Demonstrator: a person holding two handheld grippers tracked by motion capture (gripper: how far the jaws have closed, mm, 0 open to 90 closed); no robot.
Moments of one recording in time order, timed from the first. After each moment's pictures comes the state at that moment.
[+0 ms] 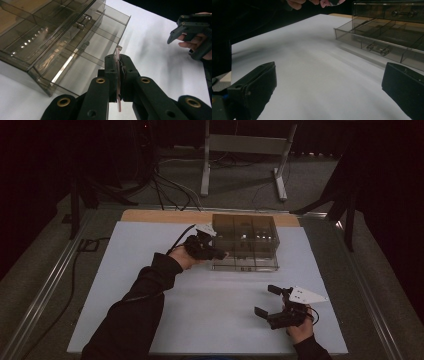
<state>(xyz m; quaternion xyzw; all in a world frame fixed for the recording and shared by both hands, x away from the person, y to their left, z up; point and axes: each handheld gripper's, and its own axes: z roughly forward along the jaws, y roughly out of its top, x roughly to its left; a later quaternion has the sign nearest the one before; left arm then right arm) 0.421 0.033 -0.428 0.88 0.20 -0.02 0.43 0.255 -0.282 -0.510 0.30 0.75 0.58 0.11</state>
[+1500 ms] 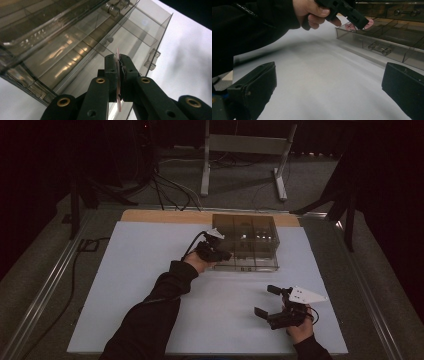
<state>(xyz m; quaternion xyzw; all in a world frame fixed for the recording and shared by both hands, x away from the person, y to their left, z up) 0.443 0.003 -0.484 0.86 0.29 0.00 0.42 0.255 -0.282 -0.511 0.30 0.75 0.58 0.11</state>
